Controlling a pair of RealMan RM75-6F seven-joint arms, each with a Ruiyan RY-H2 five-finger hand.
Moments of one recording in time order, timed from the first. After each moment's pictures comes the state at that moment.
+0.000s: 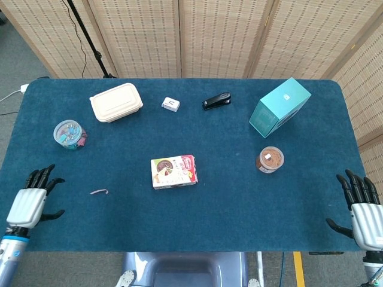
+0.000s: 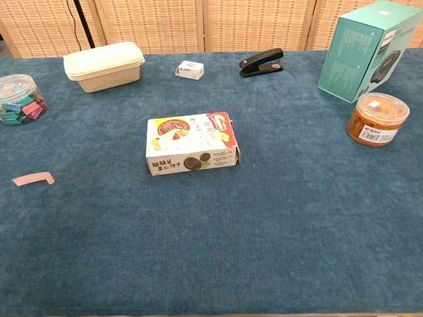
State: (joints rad) left arm -0.17 -1.23 -0.04 -1.57 1.44 1.28 0.07; right arm 0.02 -1.05 0.05 -1.70 -1.56 1.56 -0.06
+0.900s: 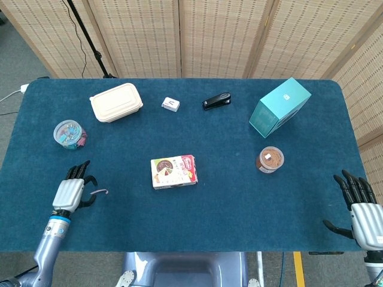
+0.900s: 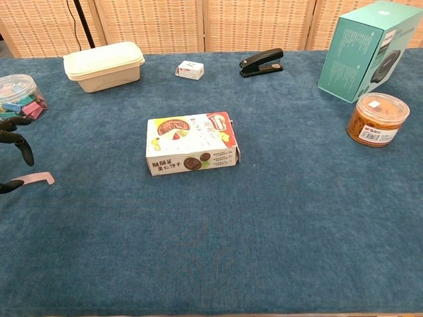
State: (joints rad) left arm -0.31 -1.51 -0.11 -1.40 1.24 1.13 0.15; right arm 0.04 -1.02 0.04 -1.69 -1.58 1.54 0.07
